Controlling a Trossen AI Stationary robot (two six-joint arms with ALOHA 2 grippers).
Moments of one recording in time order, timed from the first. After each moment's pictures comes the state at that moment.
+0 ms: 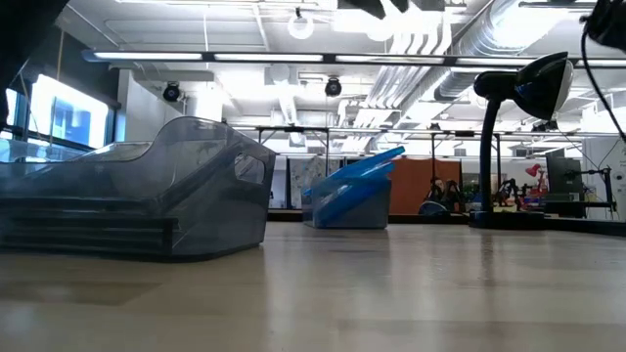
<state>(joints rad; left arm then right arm) -0.11 2.10 2.34 -0.93 -0.67 -0.28 1.36 0.96 0.59 -0.29 1.05 0.31</state>
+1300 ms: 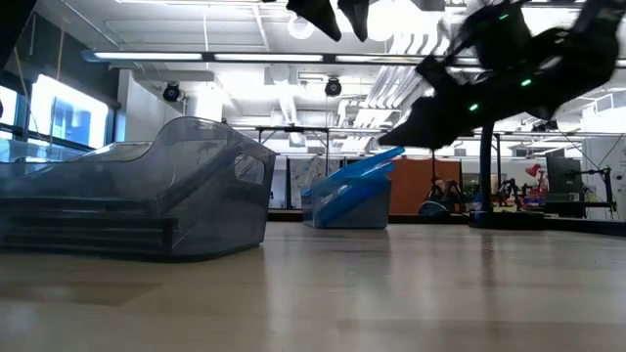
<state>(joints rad) -0.28 2.03 2.02 -1.05 -1.09 -0.76 -0.08 1.45 0.37 0.83 0.42 -0.19</state>
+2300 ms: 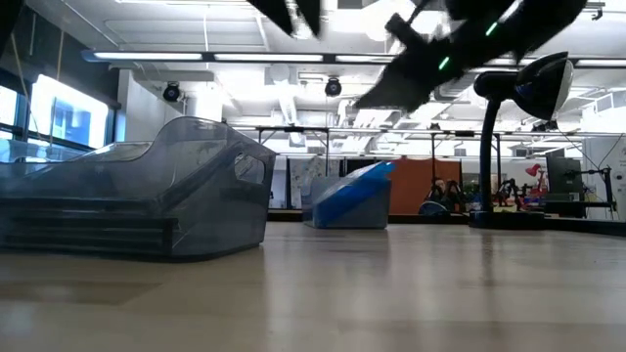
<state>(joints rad) -0.36 2.02 2.02 -1.42 -1.08 -1.13 -0.04 1.42 0.67 0.45 0.49 -0.37</state>
